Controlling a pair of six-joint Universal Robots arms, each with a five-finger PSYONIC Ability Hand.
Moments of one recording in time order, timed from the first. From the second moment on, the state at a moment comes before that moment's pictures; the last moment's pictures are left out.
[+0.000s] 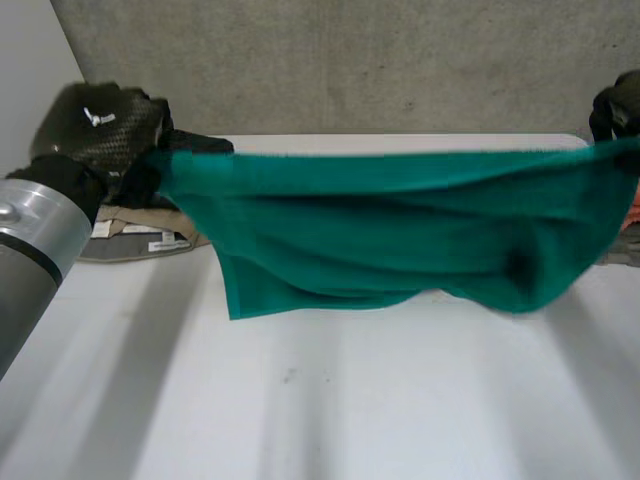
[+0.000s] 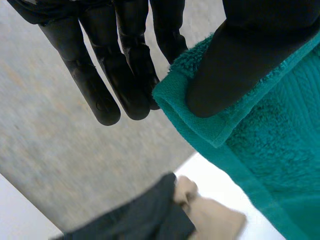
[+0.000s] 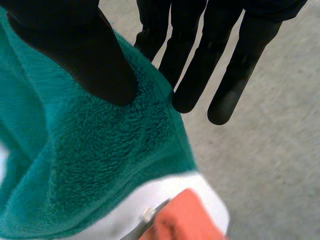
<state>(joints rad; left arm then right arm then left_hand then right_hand) 4.36 -1.54 -1.64 3.21 -1.52 3.52 1.46 -1.52 1.24 0.55 1.01 2.46 1.14 1.20 1.19 1.20 0.99 1.12 1.17 1.19 1.20 1.02</state>
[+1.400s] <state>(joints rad) 4.44 -1.66 -2.03 3.09 -1.50 3.75 1.52 -1.37 1.79 0.39 1.25 2.17 1.14 1.20 1.19 1.20 0.99 1.12 1.18 1.18 1.19 1.02</state>
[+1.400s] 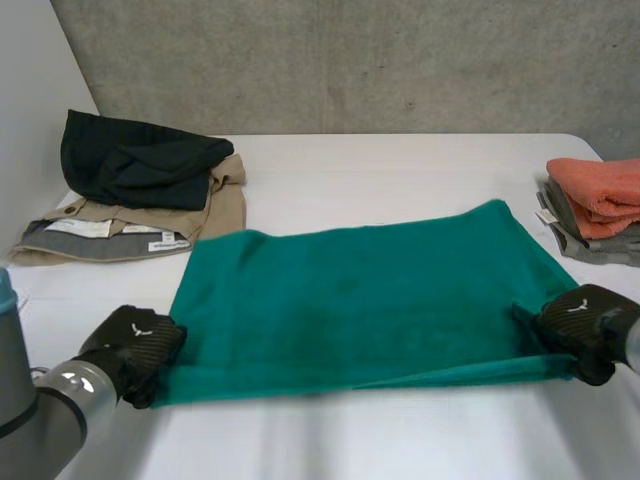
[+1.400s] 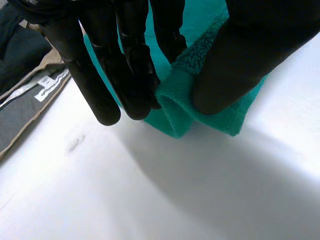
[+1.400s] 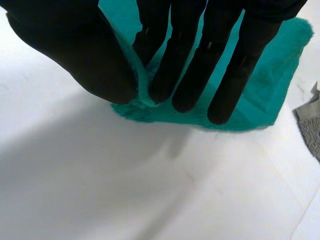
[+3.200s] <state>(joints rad) 4.51 -1.41 -2.04 3.08 -1.37 3.72 1.24 -1.48 1.73 0.62 1.08 1.99 1.14 1.20 1.19 1.20 0.99 1.13 1.18 1.19 1.20 0.99</state>
